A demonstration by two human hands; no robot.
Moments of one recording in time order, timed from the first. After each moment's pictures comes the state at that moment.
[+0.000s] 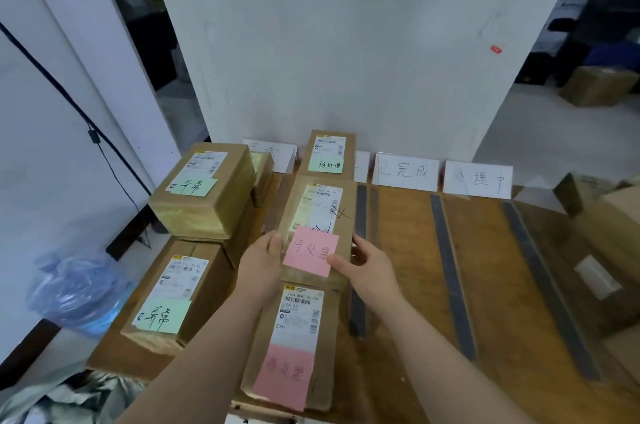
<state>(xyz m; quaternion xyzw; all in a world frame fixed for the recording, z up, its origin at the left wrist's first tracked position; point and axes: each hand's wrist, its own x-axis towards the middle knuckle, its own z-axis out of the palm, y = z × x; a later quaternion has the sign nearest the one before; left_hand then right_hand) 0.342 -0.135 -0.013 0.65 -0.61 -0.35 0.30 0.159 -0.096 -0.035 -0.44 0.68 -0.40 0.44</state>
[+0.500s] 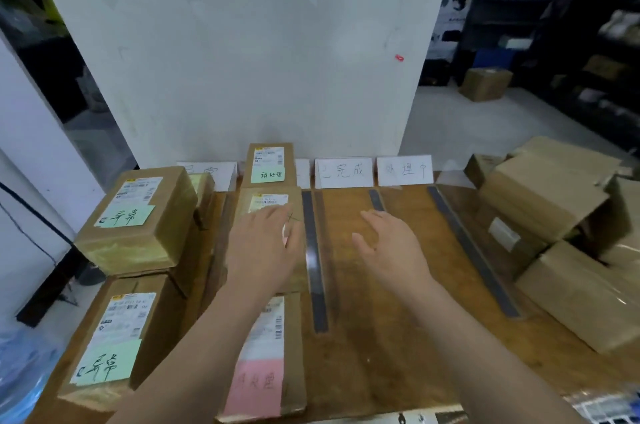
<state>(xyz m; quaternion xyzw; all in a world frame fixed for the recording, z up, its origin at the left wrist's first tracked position) 0.286 -0.107 0.066 0.51 -0.82 -0.09 0.24 0.096 -0.038 0.039 -0.55 0.79 -0.26 0.06</state>
